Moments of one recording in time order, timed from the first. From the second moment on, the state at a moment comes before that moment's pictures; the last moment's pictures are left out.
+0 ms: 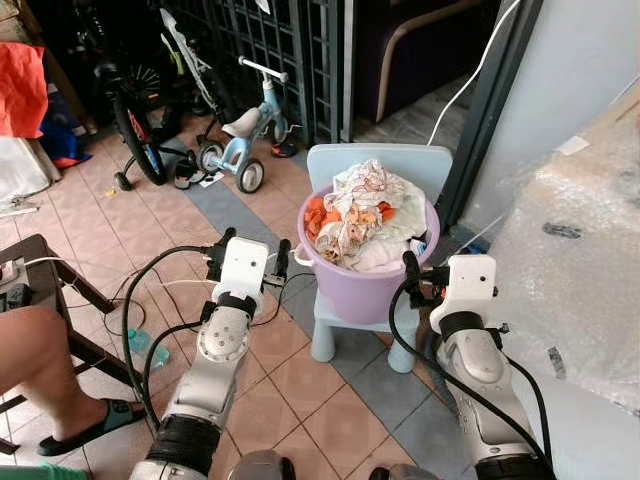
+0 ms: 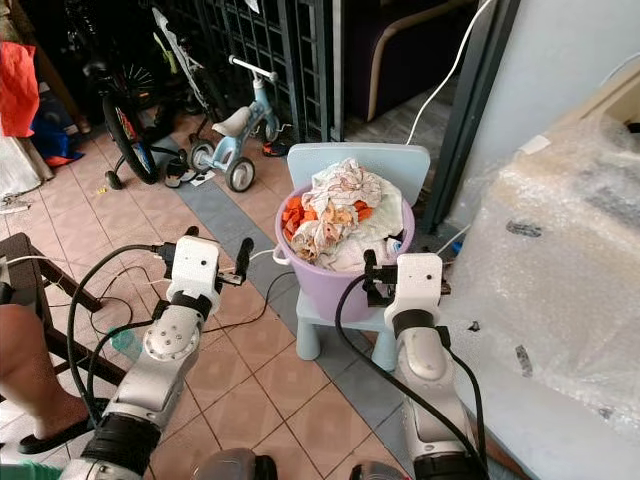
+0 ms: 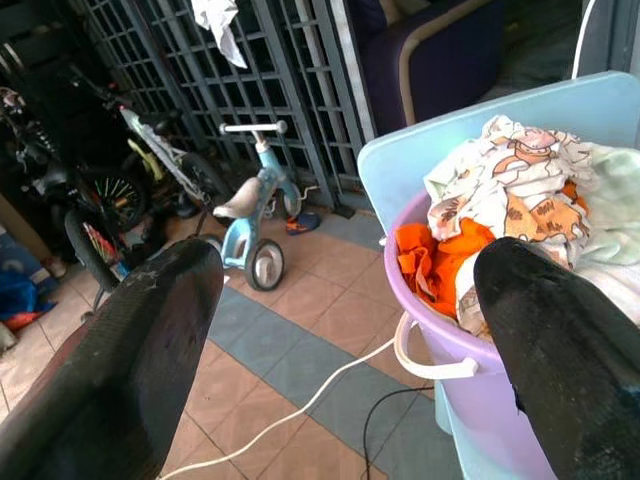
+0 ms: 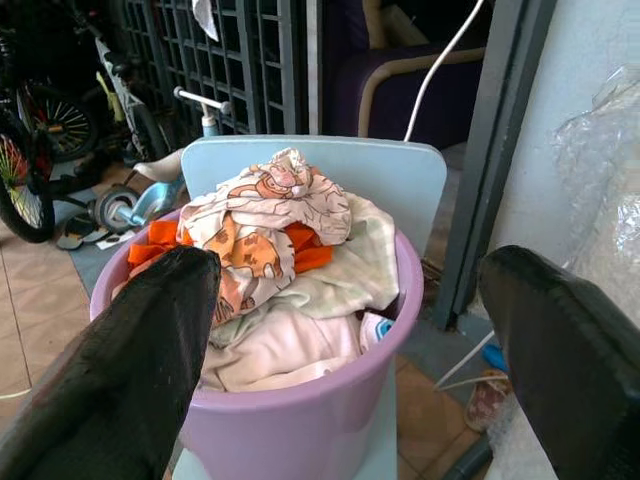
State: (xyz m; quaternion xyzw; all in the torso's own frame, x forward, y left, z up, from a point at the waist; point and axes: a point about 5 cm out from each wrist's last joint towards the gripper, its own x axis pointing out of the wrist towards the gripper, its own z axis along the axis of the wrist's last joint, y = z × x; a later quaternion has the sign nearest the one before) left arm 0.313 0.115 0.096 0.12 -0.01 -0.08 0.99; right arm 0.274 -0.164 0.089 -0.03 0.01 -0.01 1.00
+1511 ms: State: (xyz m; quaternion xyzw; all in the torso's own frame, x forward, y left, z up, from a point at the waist) left arm 0.253 0.157 0.066 0.07 0.04 0.05 1.00; right arm 0.236 -0.183 0.066 -0.09 0.04 0.06 0.99
